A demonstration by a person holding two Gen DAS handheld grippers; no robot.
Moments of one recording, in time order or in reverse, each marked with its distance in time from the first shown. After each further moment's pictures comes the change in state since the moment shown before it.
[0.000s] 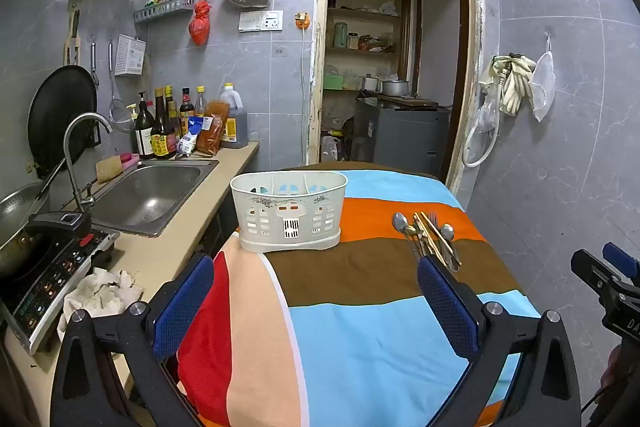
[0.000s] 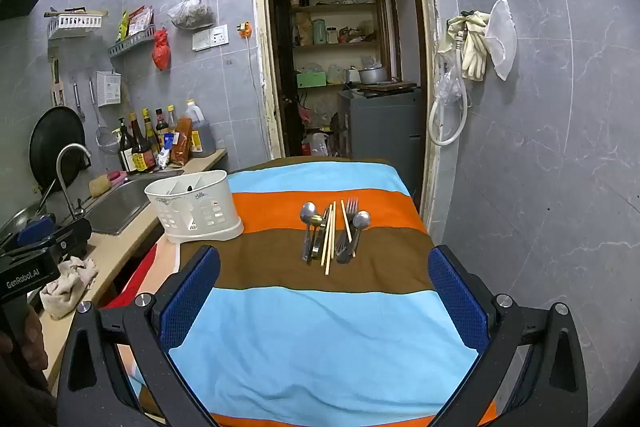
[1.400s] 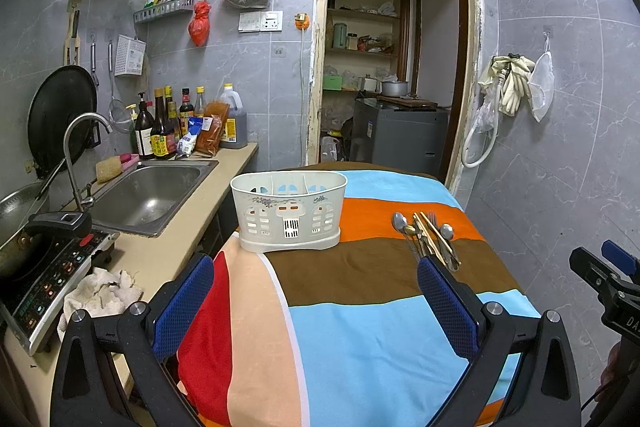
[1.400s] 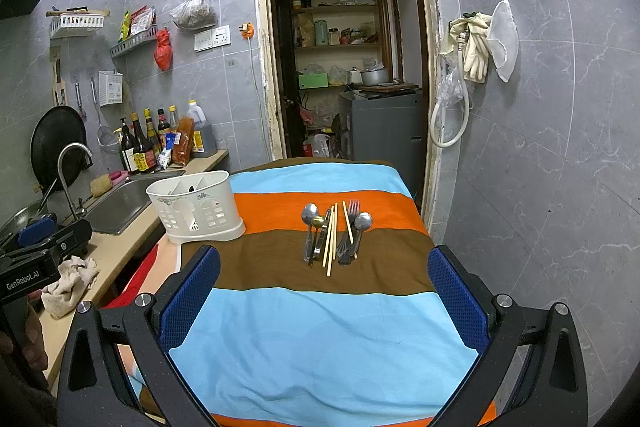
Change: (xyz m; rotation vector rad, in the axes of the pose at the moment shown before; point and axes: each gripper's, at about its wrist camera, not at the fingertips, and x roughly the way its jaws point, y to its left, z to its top) left arm 0.000 0.000 0.000 -0.002 -0.003 -0.001; right arm 0.000 0.004 -0.001 -0.004 -0.005 0.000
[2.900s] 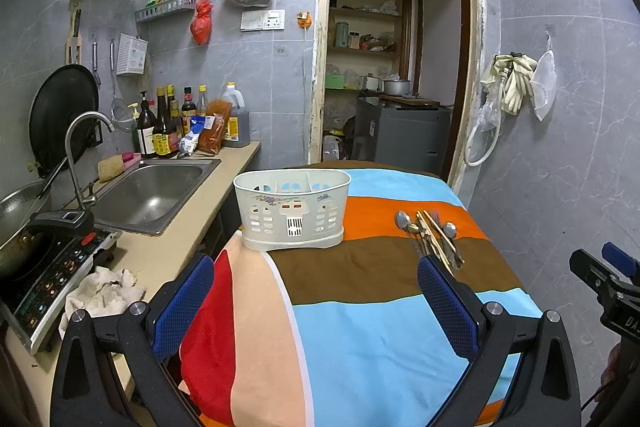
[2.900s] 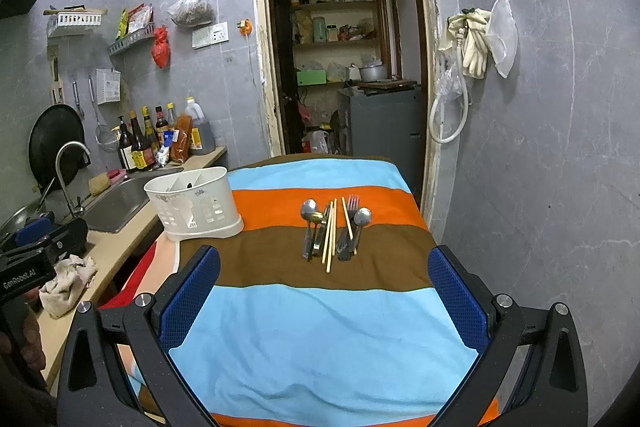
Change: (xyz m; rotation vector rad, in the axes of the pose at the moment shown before) left arm 0.000 0.000 -0.002 -0.003 0.003 0.007; right arm 0.001 -0.001 0.000 0.010 0.016 -0.009
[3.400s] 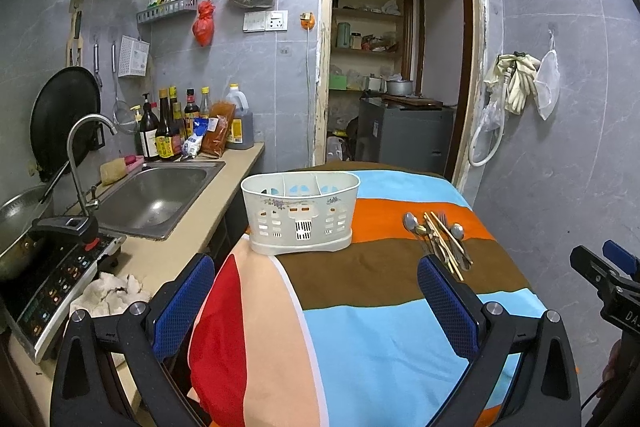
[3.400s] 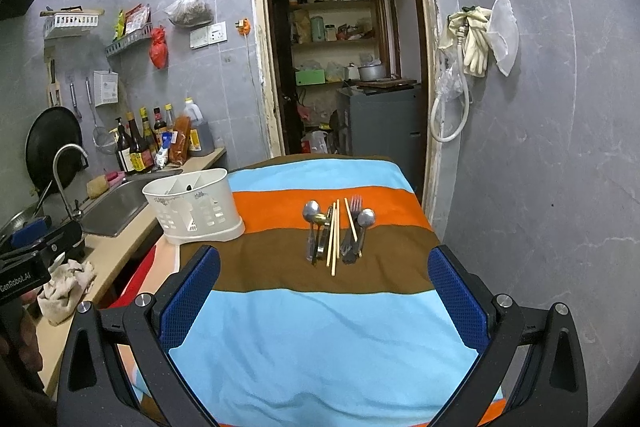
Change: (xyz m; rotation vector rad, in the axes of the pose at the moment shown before) left arm 0.008 0.015 0.006 0.005 -0.008 0.004; right arm 0.011 0.009 0.000 0.003 -0.007 -0.004
